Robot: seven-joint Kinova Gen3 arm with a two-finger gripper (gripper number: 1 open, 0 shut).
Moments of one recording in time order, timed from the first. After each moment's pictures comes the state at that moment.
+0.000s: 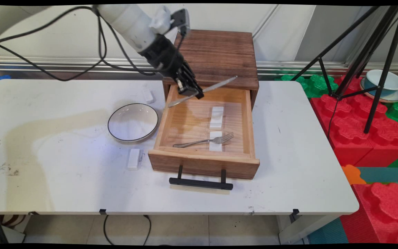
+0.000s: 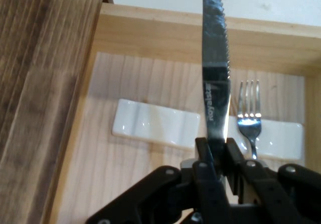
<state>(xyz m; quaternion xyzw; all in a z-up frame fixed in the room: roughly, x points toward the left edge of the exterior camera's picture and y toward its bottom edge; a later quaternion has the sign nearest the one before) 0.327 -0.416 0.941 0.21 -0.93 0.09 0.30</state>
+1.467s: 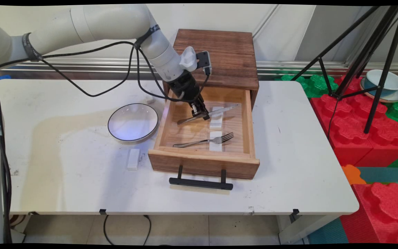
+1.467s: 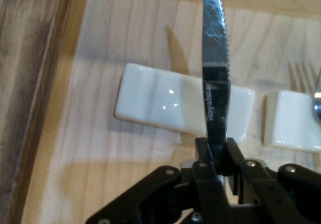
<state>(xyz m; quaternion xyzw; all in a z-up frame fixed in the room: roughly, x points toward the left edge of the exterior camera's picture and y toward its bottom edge) 0.288 -0.471 0.836 0.22 -0.94 0.07 0.24</state>
